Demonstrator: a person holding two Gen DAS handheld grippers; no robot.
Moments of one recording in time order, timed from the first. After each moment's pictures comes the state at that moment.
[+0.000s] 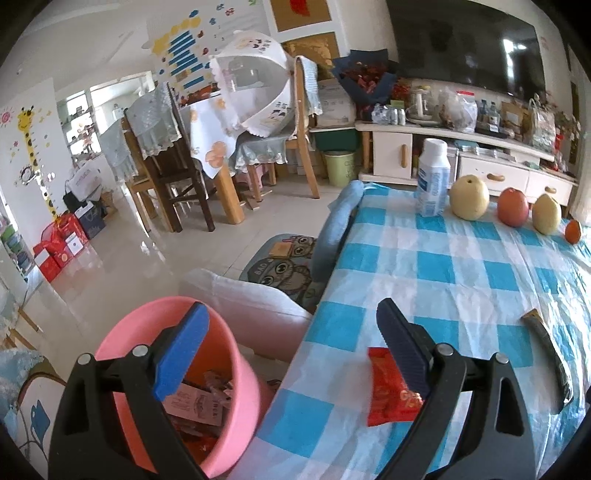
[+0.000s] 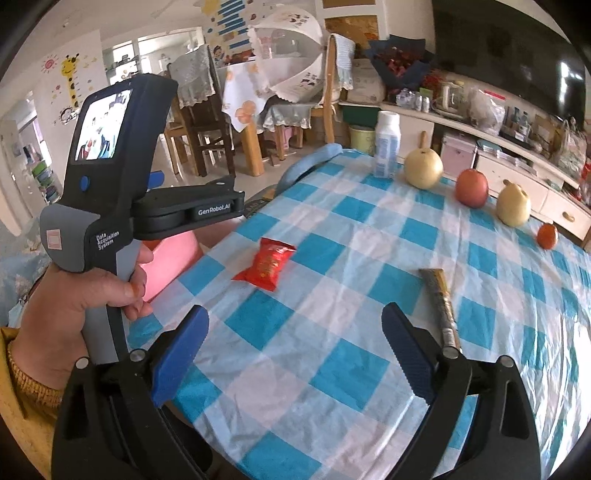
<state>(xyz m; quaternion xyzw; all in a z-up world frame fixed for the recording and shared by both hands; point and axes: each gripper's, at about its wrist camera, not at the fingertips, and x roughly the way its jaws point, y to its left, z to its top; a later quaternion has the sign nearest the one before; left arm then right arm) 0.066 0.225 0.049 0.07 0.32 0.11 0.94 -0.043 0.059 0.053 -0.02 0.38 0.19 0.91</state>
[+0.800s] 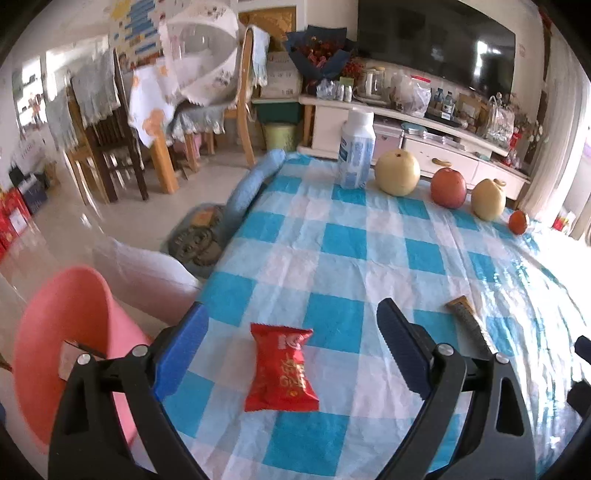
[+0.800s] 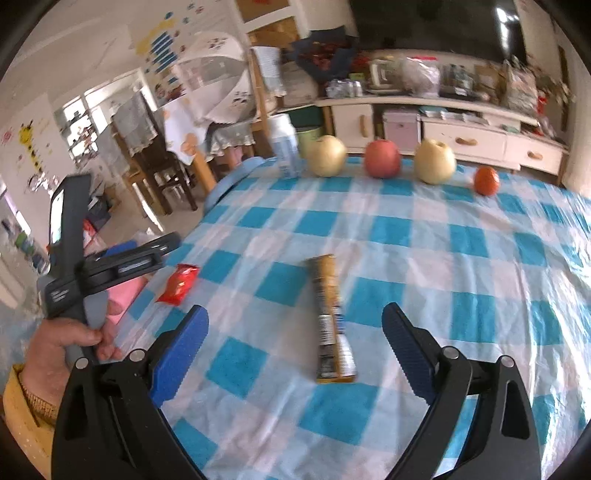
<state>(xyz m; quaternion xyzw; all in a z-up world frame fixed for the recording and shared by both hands) 0.081 0.176 0.023 -0.01 0.39 -0.01 0.92 -0.033 -0.080 0.050 0.09 0.38 0.12 0.91</state>
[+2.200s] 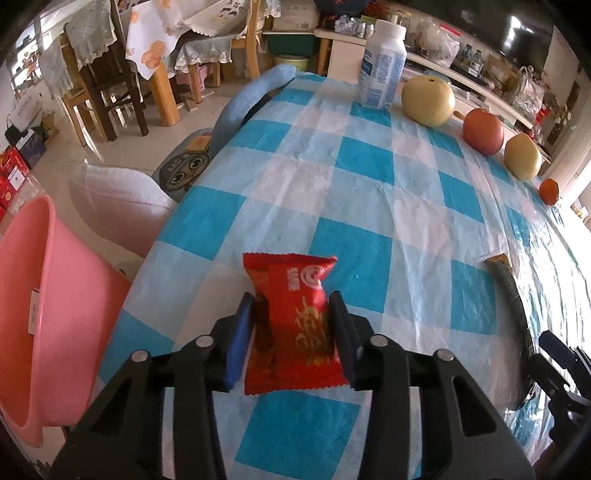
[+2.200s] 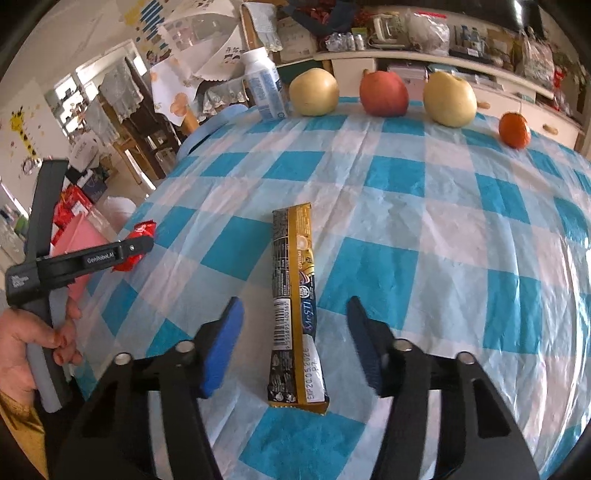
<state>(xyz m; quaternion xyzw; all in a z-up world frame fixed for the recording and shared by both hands) 0.108 0.168 -0.041 -0.02 0.50 0.02 0.86 0.022 -0.079 -0.025 0.07 0.45 0.13 0.88</state>
